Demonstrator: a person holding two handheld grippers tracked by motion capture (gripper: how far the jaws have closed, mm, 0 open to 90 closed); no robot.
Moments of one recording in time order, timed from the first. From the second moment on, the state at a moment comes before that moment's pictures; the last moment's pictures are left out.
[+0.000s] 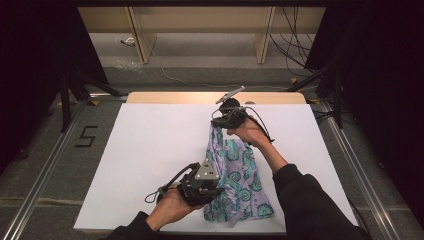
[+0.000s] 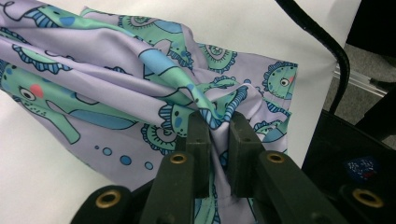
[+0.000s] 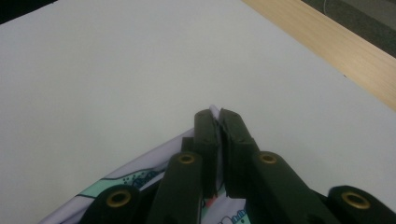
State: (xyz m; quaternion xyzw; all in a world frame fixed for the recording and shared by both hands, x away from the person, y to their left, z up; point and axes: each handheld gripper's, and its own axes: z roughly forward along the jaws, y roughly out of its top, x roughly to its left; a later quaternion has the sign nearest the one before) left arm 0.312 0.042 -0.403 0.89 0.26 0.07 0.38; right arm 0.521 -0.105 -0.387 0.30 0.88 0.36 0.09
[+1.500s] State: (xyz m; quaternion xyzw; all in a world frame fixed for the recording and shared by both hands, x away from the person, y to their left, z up) left arm 0.326 -0.036 -0.432 0.92 0.20 0.04 0.34; right arm 0.518 -0.191 -0.425 0.37 0.86 0.34 0.08
